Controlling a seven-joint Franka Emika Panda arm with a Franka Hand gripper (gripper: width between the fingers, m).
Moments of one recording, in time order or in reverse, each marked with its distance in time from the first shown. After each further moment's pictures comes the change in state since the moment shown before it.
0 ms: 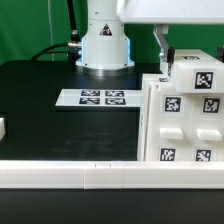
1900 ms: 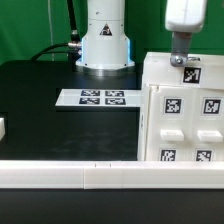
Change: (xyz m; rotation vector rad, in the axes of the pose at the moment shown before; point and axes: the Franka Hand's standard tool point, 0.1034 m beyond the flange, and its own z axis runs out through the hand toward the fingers) arm -0.016 0.017 -0.001 -0.074 -0.029 1.797
